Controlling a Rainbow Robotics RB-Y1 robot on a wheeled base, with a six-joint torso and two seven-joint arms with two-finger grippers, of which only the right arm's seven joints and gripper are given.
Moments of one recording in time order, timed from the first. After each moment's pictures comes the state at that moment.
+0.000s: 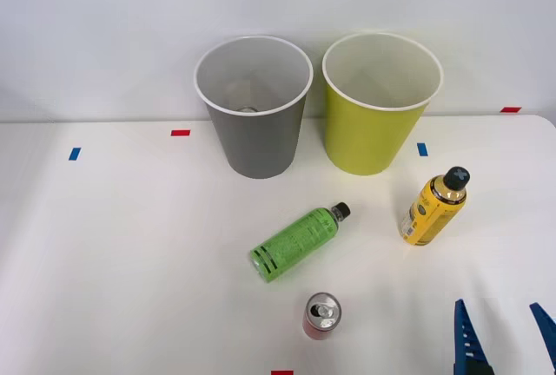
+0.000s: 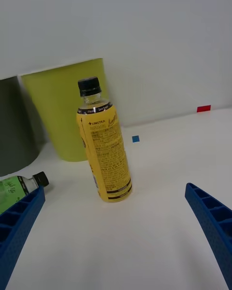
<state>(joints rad) 0.94 -0.27 0.18 -1.93 -0.09 -0.72 1.31</state>
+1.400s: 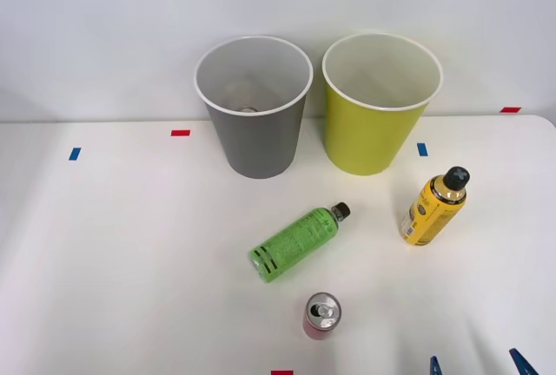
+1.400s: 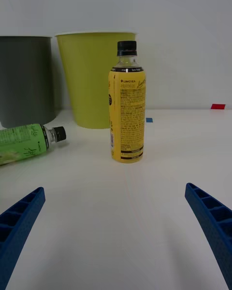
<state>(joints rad) 0.92 -0.29 0.25 -1.69 -0.05 -0.94 1.49</state>
